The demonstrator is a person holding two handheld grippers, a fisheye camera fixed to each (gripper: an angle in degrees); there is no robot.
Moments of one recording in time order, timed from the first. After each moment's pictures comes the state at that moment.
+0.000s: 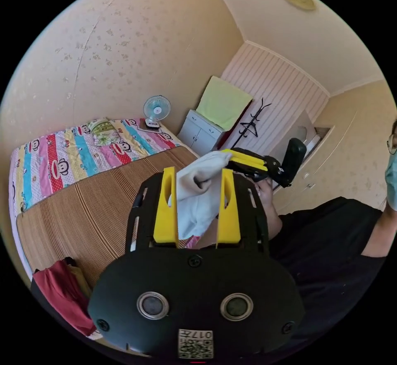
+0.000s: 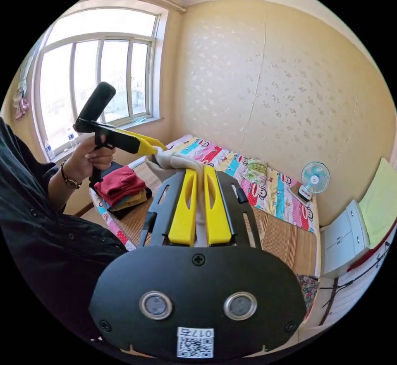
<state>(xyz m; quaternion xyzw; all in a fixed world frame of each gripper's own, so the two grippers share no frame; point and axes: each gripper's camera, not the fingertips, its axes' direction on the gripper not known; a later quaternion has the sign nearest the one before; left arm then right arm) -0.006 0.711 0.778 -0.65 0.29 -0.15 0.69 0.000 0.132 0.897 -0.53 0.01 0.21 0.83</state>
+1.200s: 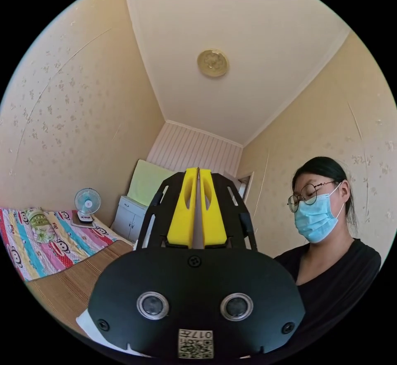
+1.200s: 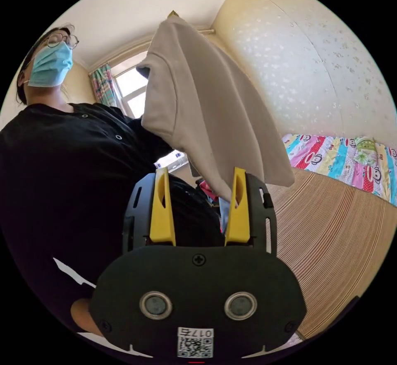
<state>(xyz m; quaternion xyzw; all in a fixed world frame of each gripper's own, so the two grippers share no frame) -0.061 0.459 0.789 -0.31 0.44 -0.33 0.77 0.023 0.081 0.712 -0.36 -0.30 0.43 0.77</state>
